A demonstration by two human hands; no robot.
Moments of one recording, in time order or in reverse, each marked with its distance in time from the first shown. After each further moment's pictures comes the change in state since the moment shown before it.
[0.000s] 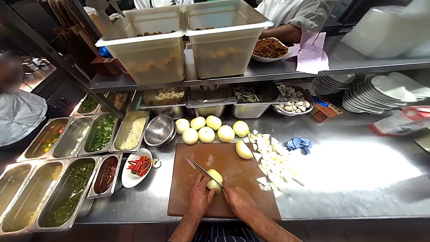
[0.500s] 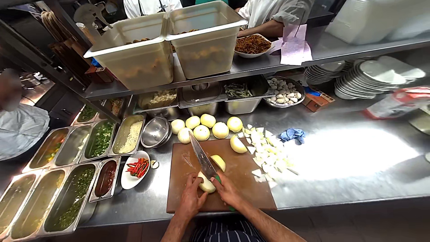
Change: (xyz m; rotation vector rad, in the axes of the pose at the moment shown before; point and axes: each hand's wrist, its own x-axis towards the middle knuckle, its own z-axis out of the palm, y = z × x) left_hand -0.024 0.001 -0.025 0.047 -0.129 -0.026; right_hand 0.010 0.006 0.015 0.828 0.021 -0.112
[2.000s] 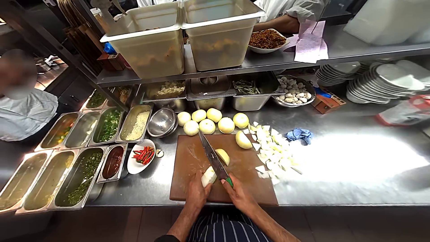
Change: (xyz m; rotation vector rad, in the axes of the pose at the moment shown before) left_hand -0.008 0.019 0.012 0.020 -0.007 -0.319; right_hand -0.039 0.017 0.000 -0.123 0.129 -0.038
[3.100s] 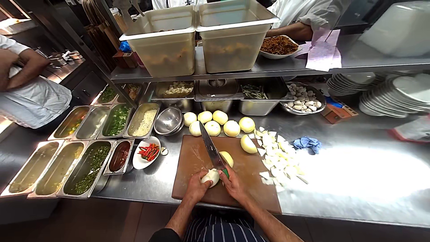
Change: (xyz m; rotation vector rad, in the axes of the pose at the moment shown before) left_hand 0.017 -0.015 -0.012 -0.394 -0.139 -0.046; right_hand 0.050 -0.002 0.011 0.035 0.011 -0.110
